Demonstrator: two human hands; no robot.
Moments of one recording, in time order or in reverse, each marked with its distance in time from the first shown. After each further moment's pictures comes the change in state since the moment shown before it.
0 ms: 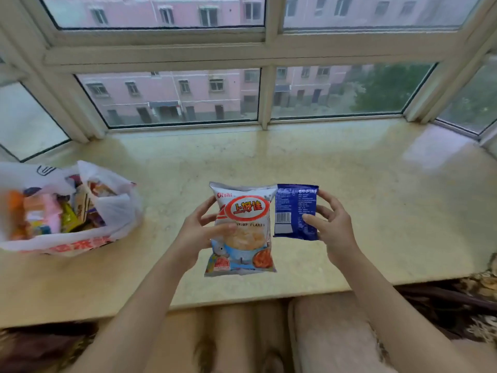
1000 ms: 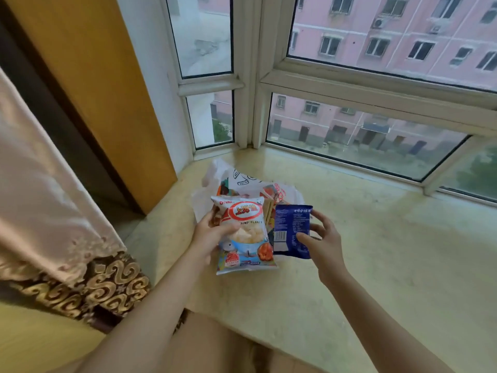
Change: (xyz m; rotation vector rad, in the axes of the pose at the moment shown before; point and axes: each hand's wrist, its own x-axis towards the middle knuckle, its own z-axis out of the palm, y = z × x) left_hand -0.021 0.000 -0.453 -0.312 0.527 0.040; right_hand -0.013 0.033 0.501 -0.164 -0.330 -0.018
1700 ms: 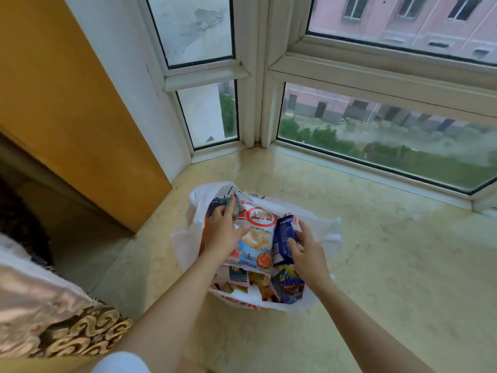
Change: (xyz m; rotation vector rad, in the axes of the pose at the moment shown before) left_hand 0.172 0.018 0.050 1.136 0.111 0.195; right_hand 0.165 0.044 0.052 -0.502 -0.164 0.002
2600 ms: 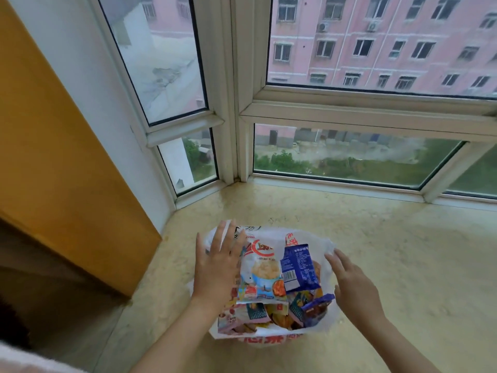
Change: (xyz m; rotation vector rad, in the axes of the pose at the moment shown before) left_hand -0.018 -0.035 -0.067 0.708 0.332 0.609; right_hand -0.059 -0.005 -0.027 -0.807 0.291 -0.074
